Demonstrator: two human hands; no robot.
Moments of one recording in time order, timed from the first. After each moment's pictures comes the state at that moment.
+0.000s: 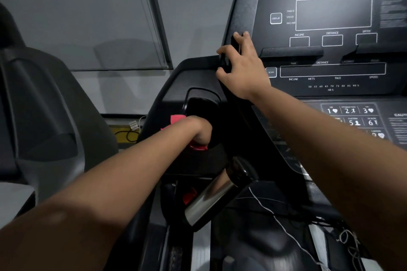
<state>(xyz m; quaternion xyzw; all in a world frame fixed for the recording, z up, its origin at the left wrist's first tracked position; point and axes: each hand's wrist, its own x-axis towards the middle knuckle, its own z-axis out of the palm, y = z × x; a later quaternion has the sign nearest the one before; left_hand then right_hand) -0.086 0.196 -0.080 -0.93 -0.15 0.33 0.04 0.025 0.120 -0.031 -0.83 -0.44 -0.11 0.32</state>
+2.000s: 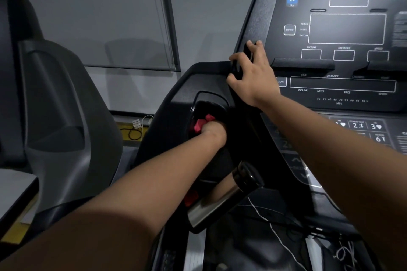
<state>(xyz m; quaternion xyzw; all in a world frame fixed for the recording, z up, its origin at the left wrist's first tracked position) -0.060 0.182 -0.107 -0.91 -0.33 0.26 0.02 0.026 0.123 -0.033 -0.83 -0.44 -0.13 0.32</state>
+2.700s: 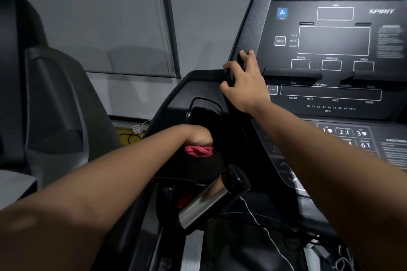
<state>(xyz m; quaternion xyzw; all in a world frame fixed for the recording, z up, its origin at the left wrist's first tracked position) -0.099 0.200 -0.075 -0.81 -0.37 0.27 -0.36 0.024 0.121 -0.030 -0.83 -0.44 -0.11 0.32</state>
